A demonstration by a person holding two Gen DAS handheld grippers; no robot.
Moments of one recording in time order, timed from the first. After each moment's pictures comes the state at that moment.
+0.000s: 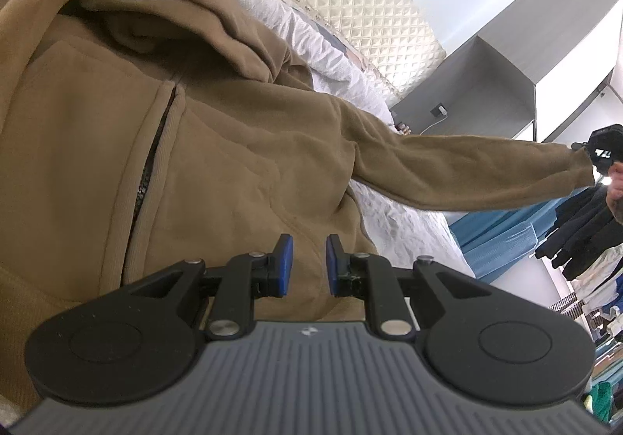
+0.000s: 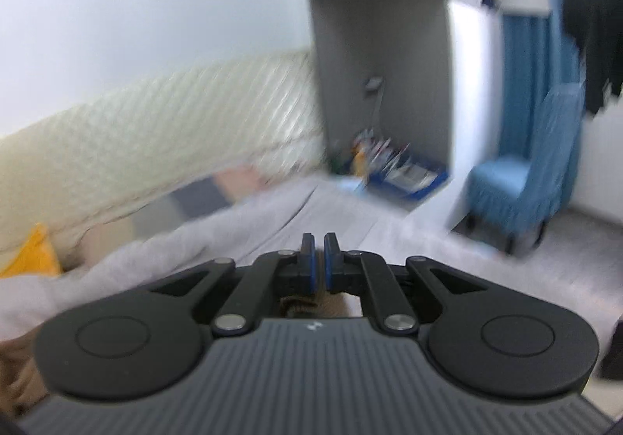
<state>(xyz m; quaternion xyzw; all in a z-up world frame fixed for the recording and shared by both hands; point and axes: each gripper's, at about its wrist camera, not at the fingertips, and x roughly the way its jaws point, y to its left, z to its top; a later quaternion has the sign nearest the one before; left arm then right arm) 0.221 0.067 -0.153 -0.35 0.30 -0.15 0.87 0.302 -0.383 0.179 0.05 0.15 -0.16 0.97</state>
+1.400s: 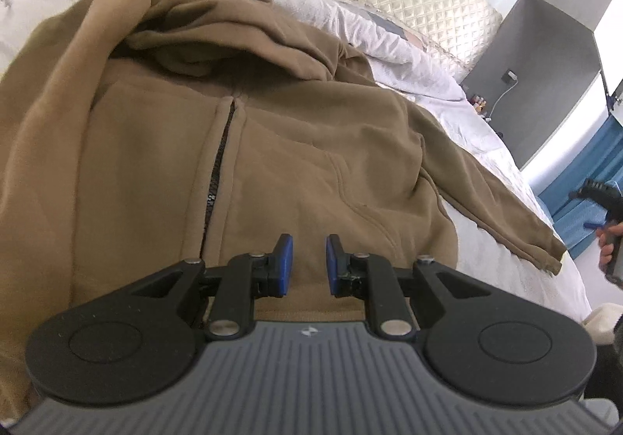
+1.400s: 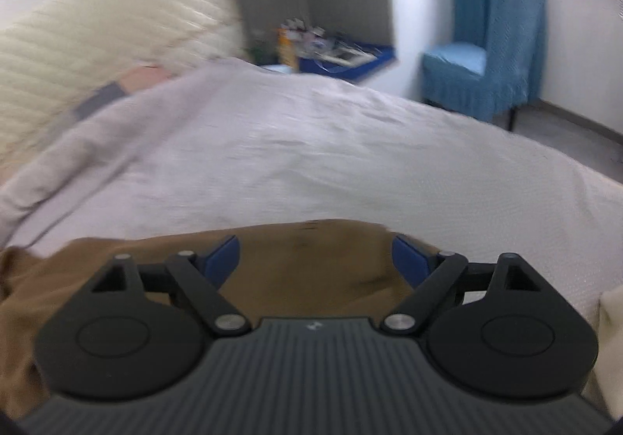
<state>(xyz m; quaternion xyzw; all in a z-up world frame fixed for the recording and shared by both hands) 0.203 0.052 -0.130 -0.23 0.35 -0.04 0.91 0.330 -0.453 -0.040 0.13 0.26 -0.16 0.94</state>
